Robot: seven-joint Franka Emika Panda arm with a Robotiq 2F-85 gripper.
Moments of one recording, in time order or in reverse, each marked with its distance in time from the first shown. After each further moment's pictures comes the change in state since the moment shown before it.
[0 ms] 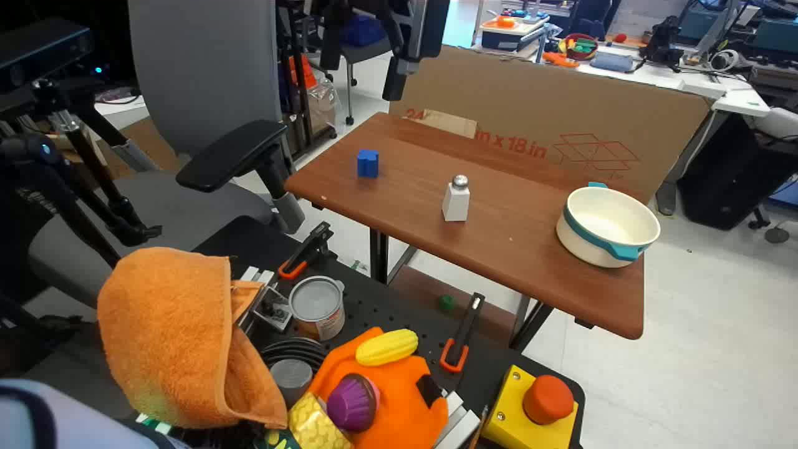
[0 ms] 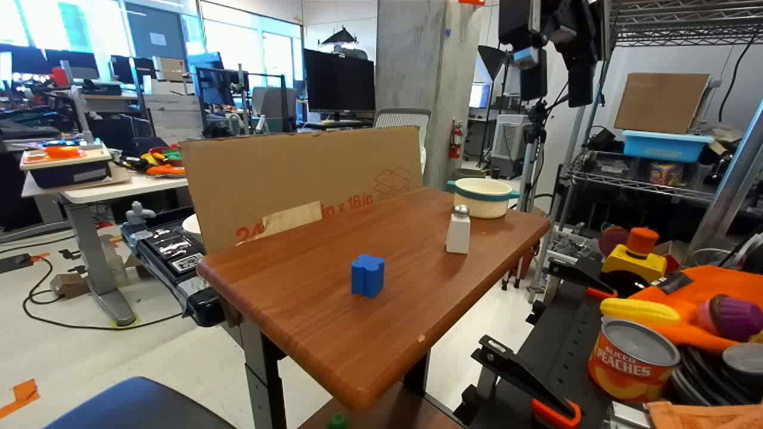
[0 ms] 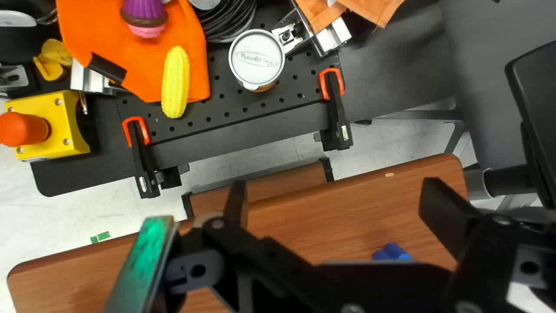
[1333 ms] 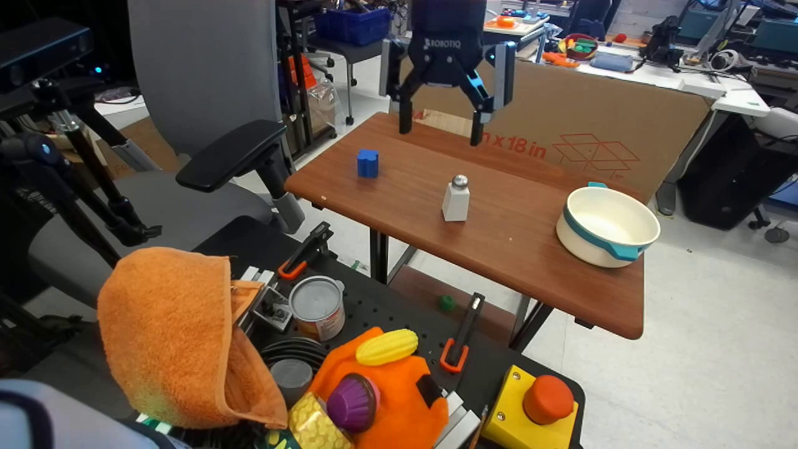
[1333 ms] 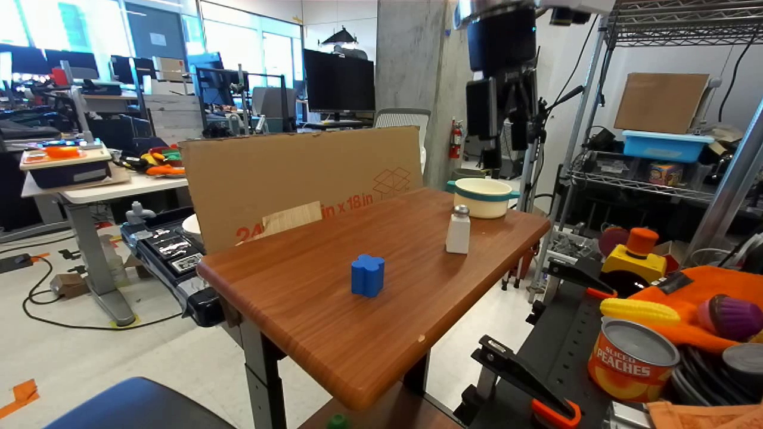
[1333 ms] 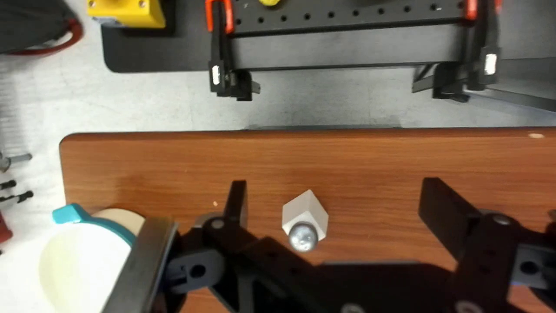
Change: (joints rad) arm -0.036 0.252 -0.012 0.051 -0.324 0.260 -0.079
